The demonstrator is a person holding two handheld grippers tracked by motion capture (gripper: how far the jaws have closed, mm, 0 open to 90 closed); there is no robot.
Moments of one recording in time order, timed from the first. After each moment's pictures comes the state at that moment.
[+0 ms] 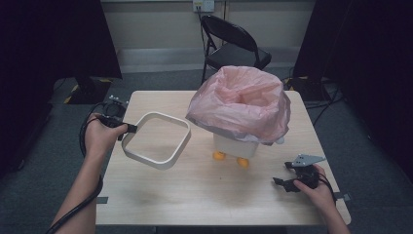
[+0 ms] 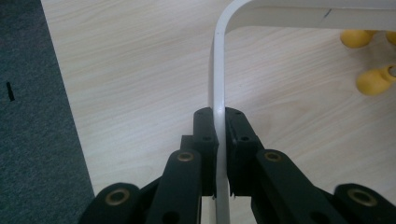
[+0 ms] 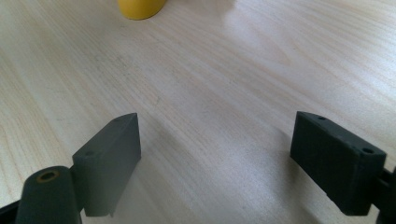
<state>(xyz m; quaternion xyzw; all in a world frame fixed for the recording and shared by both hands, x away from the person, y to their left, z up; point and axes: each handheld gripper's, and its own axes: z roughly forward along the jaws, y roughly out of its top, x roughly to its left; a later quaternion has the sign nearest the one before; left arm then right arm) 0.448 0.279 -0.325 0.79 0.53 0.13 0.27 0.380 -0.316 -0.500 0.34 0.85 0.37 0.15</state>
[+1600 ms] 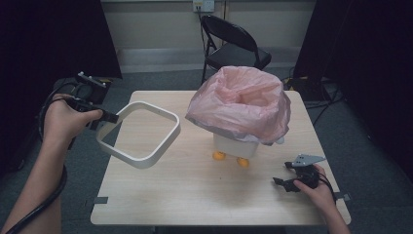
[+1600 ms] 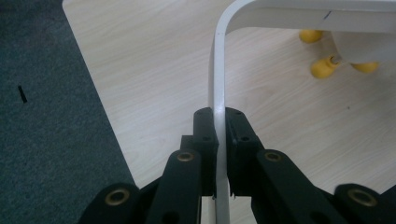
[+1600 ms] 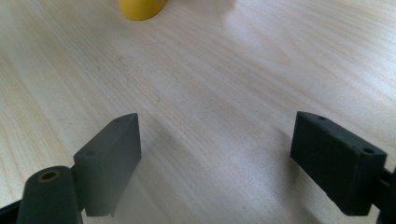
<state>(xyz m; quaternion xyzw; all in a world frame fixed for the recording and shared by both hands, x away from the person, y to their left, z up) 0.416 0.301 -0.229 0.81 0.51 0.11 0.26 0.380 -0.316 -0.500 0.34 0.85 0.38 0.15</state>
